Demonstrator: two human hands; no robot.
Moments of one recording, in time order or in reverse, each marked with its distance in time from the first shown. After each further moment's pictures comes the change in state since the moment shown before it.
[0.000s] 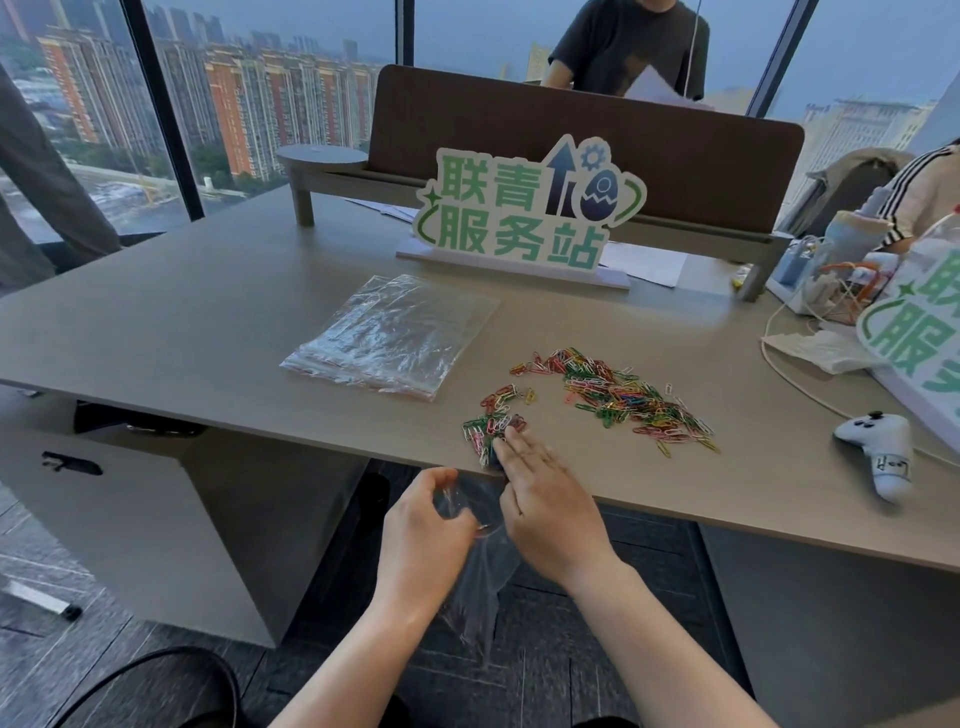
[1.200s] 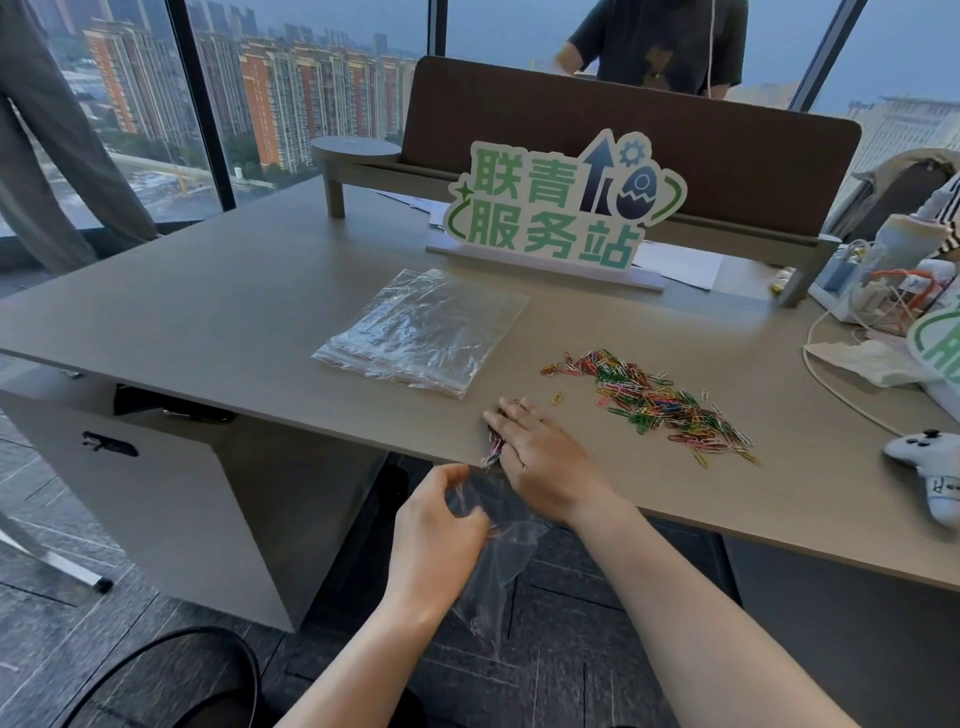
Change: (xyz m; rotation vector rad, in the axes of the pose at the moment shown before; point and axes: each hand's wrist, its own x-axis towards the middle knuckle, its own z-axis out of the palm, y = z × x) left_hand 0.003 -0.005 -0.014 -0.039 0.015 -0.012; right_hand 0.061 -0.002 -0.001 0.105 -0.109 -0.058
